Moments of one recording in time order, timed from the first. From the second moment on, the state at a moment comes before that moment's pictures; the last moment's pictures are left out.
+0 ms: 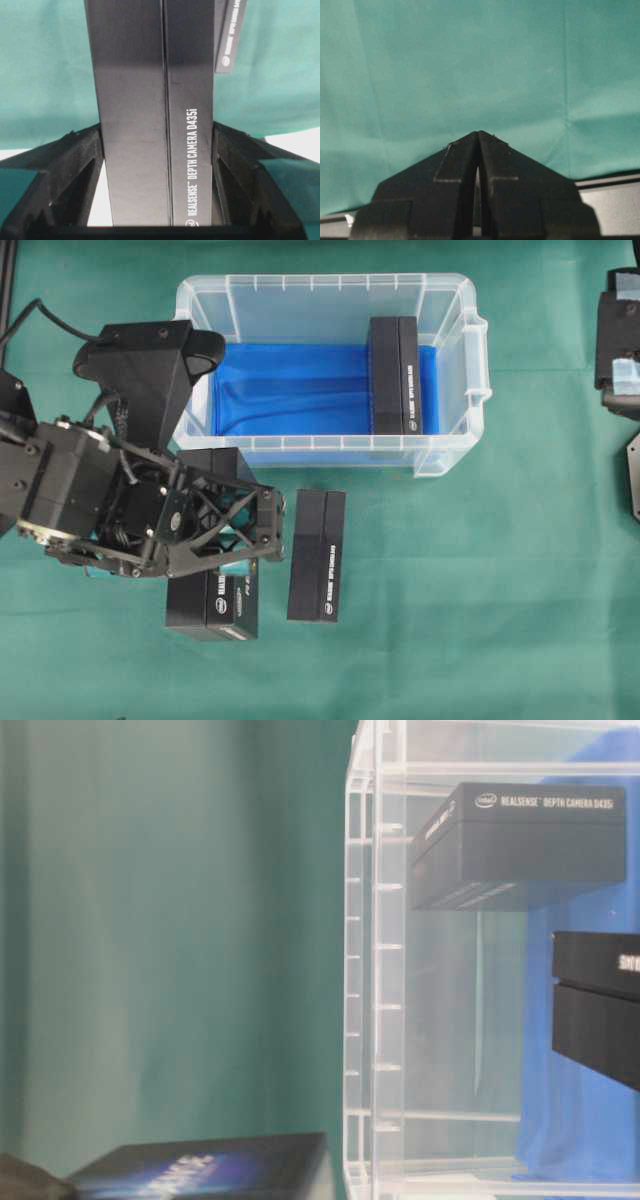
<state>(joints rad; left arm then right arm) -0.27 -0.01 -0.21 0.04 1.58 -1.86 0.00 -0.64 0.47 -0.10 1.47 0.25</state>
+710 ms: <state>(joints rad) -0.30 0.02 0.14 0.08 1.32 -1.87 0.00 -0.64 0.47 -0.10 1.47 0.25</state>
